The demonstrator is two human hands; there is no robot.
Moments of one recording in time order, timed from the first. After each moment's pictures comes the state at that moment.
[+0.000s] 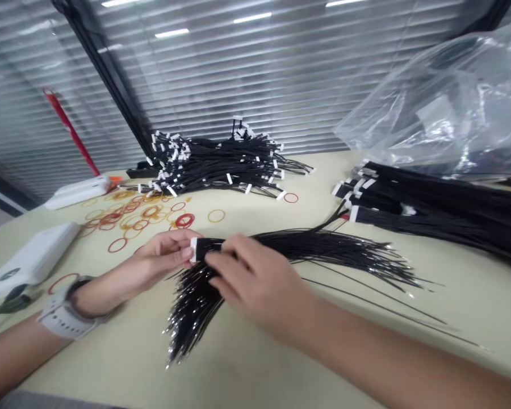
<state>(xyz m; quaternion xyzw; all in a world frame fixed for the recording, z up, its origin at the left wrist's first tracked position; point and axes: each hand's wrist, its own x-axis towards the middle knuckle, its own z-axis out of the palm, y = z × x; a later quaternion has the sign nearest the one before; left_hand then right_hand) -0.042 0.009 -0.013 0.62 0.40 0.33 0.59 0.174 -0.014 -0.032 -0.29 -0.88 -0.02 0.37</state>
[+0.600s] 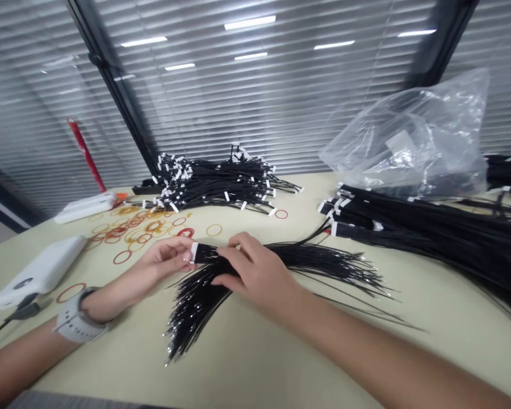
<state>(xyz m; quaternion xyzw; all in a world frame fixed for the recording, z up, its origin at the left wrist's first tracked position) -0.033 0.005 -0.001 0.61 0.44 0.38 0.53 0.182 0.001 -0.033 -0.29 -0.86 -0.03 0.41</state>
